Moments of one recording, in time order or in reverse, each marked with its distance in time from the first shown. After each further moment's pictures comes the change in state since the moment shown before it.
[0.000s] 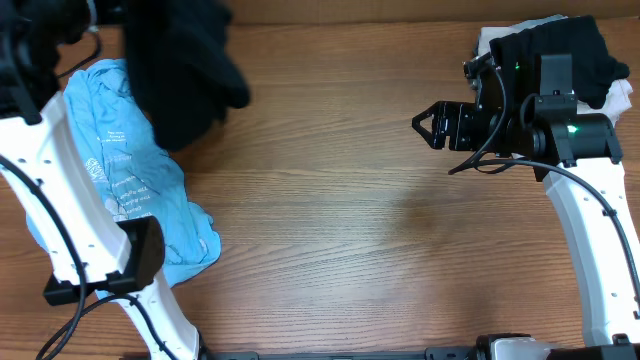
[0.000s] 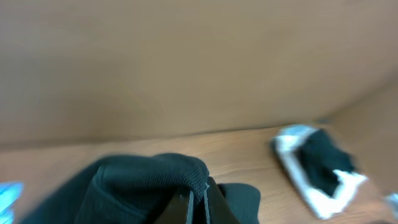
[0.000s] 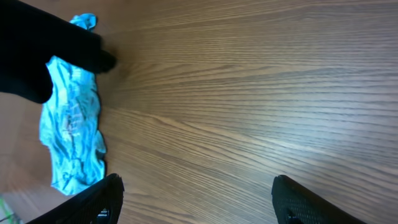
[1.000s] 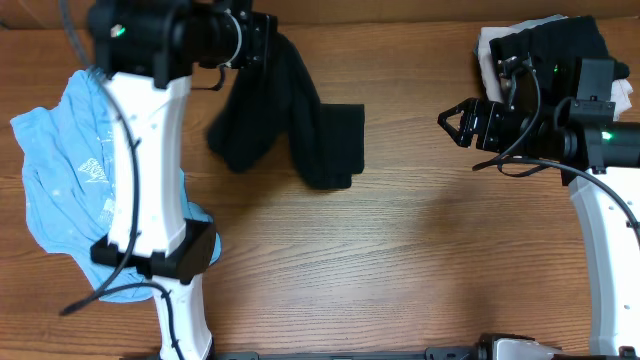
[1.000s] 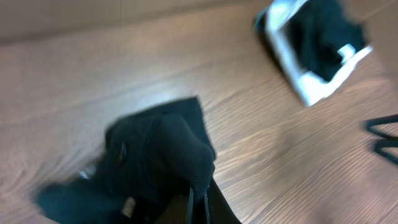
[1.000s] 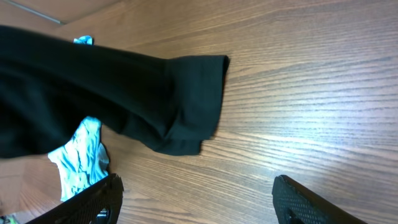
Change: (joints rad) left arm -0.355 0.061 -0.222 -0.217 -0.207 0.092; right arm -0.125 -0.038 0.000 -0.051 -0.043 0.000
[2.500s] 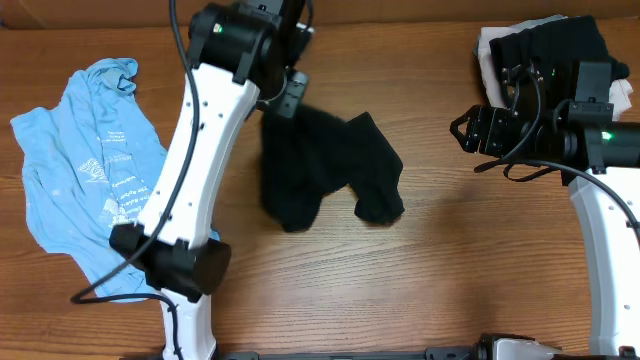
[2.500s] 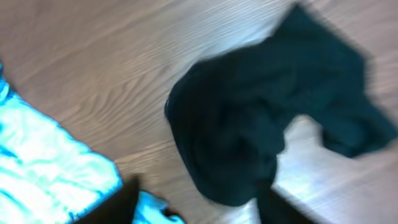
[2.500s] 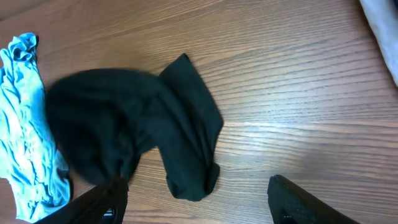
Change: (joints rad) left arm -0.149 -0.077 -0.440 0.034 -0.472 0.060; right arm 0.000 0.000 0.000 -0.053 0.164 0.000
